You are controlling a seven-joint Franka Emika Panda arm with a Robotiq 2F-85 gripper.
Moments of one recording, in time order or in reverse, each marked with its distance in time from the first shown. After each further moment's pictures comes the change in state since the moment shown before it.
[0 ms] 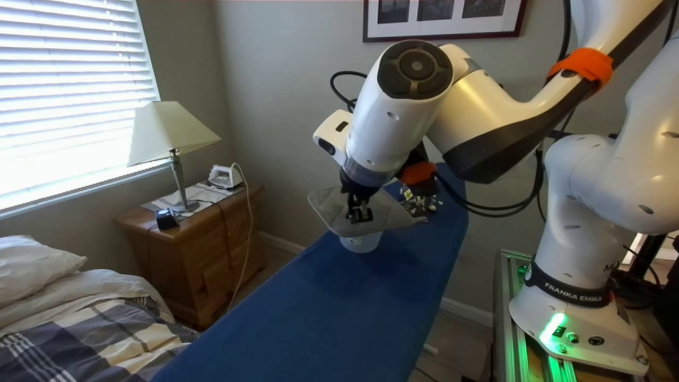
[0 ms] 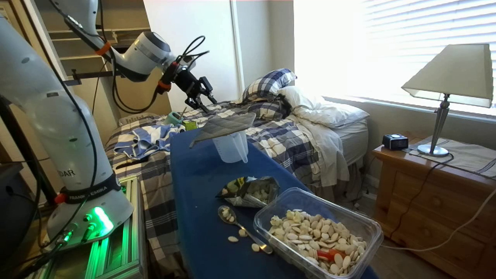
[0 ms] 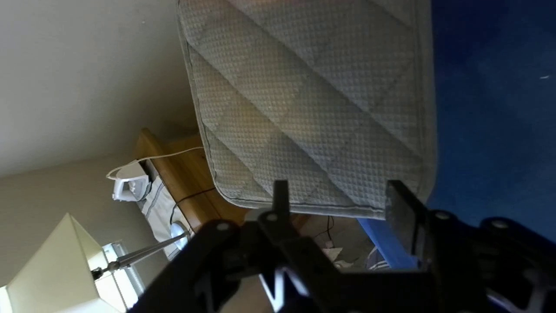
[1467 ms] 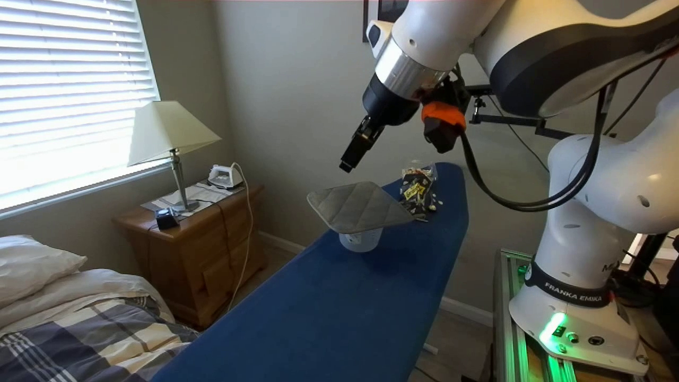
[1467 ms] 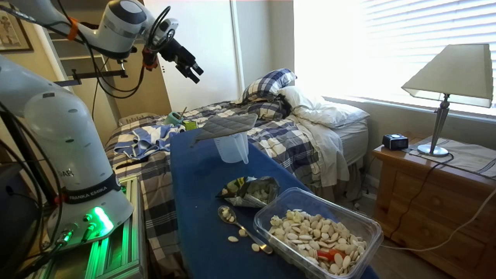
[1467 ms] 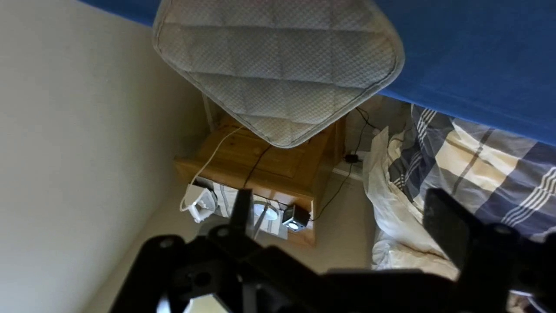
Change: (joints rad) arm -0.061 -0.373 0.008 -0.050 0.316 0.077 0.285
